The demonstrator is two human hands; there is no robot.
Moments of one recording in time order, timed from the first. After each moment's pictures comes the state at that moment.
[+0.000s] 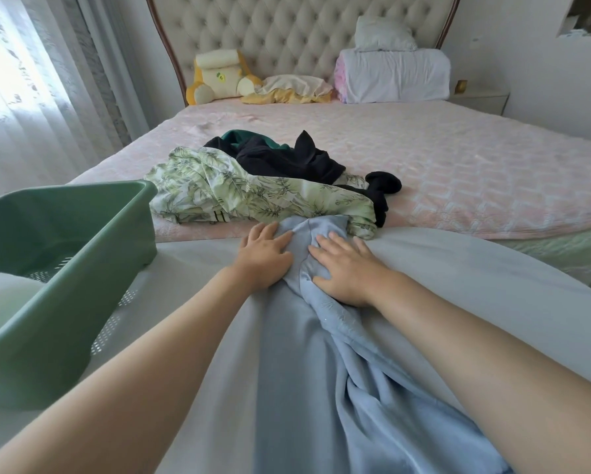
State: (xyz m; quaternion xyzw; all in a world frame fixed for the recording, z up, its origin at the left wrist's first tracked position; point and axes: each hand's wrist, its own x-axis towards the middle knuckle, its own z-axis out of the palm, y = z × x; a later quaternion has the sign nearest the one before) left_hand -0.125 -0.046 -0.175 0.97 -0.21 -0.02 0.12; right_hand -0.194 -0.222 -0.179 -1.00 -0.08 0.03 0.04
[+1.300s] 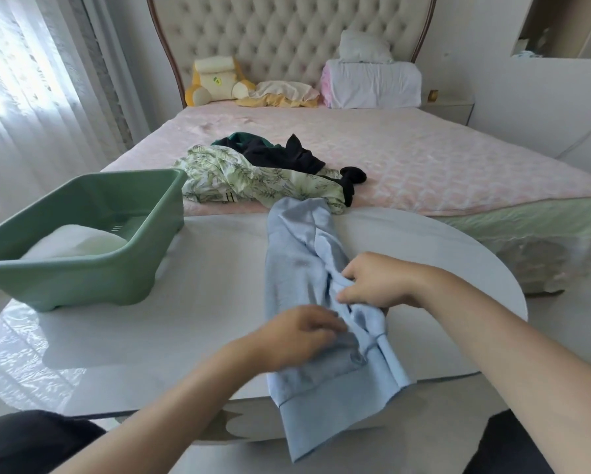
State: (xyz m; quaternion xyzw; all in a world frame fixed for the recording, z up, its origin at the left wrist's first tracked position) left_hand -0.434 -0.012 -0.144 0.85 -0.36 -0.20 0.32; right_hand -0.450 -0.203 -0.068 -0.95 0.00 0.17 0.27
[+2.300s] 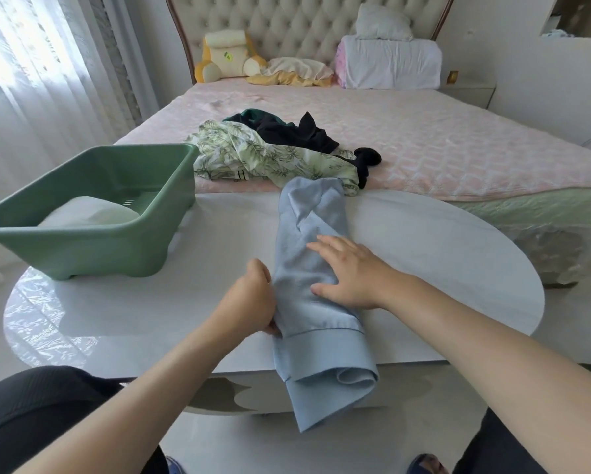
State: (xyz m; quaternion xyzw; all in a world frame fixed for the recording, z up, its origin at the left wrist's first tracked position) left_hand -0.422 0.032 -0.144 0.93 -0.04 -0.12 0.36; right_hand -0.422 -0.172 -0.132 -0.99 -0.12 0.03 0.09
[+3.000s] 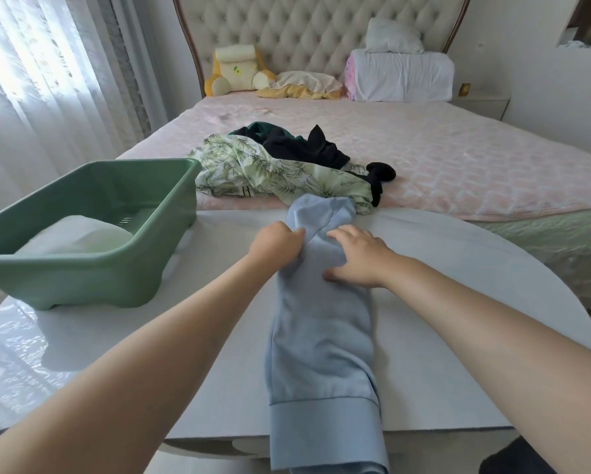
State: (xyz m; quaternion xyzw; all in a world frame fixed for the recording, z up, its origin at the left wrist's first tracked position) left_hand -0.257 -0.023 -0.135 0.95 -0.04 -0.05 0.32; right_hand -0.321 -0.193 -0.134 -0.99 -0.03 0.02 0.11
